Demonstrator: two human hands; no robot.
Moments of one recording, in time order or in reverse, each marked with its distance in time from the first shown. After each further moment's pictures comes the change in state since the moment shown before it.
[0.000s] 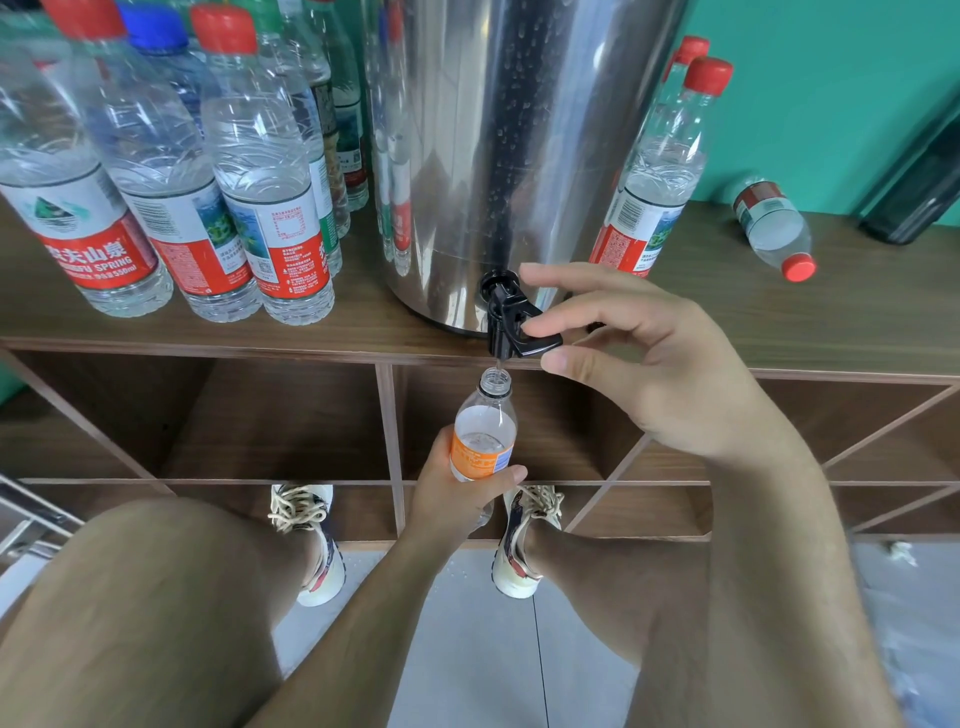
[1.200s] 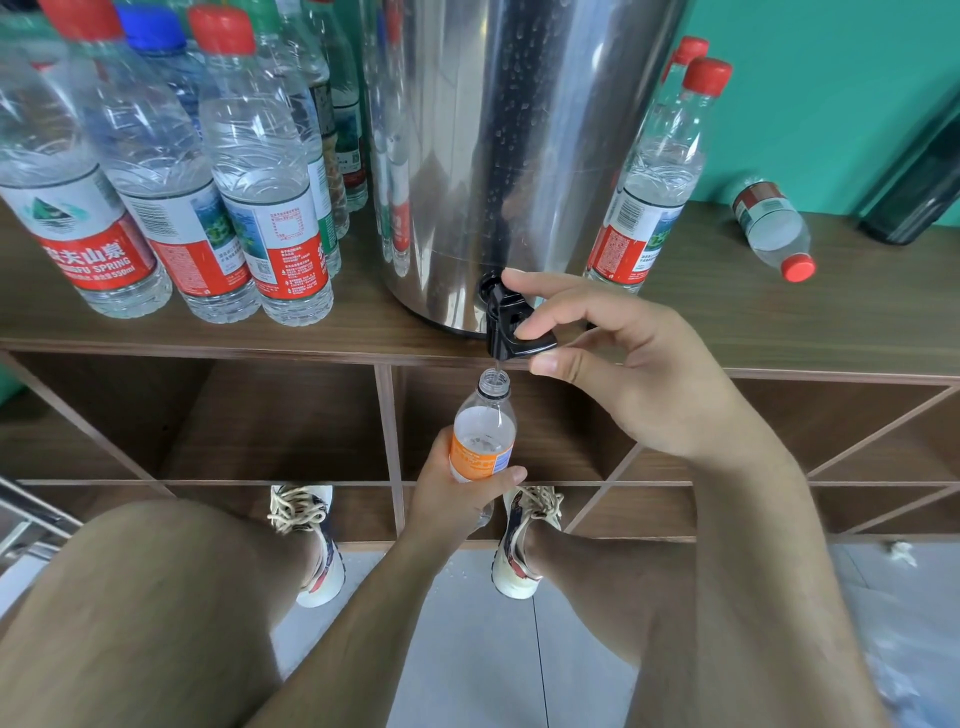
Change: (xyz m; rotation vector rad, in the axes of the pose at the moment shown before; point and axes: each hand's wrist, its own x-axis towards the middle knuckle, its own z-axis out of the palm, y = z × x) left_hand 0.000 0.000 0.000 0.007 -0.004 0.010; right_hand 0.002 0.008 0.009 0.046 -0.020 -0.006
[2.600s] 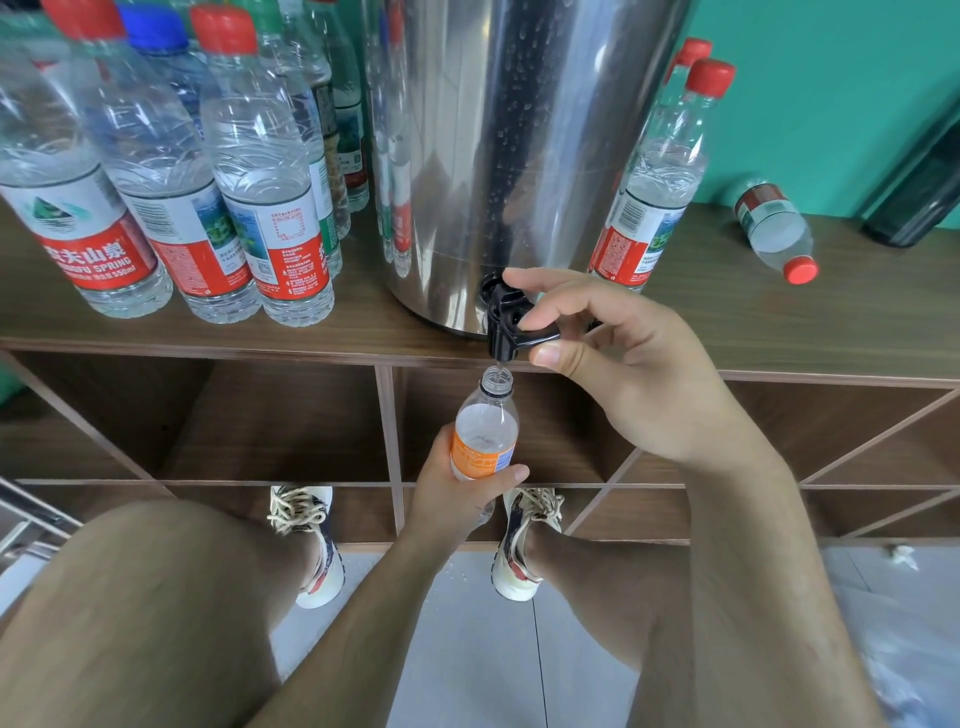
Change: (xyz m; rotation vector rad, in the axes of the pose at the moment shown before) left_hand 0.001 0.004 0.001 -0.005 -0.005 0.013; right_hand 0.004 0.000 0.006 0.009 0.061 -0.001
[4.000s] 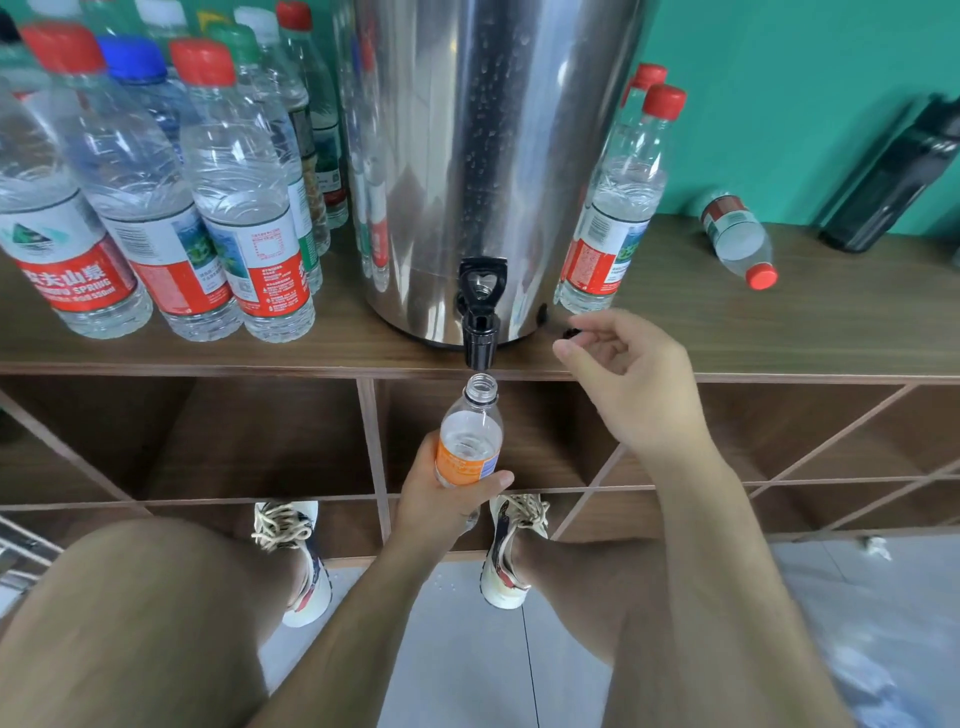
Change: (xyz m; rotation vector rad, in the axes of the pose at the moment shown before) left_hand -0.007 0.004 -0.001 -0.038 -0.005 0.010; right_hand -0.018 0.051 -0.007 -0.226 0.462 0.298
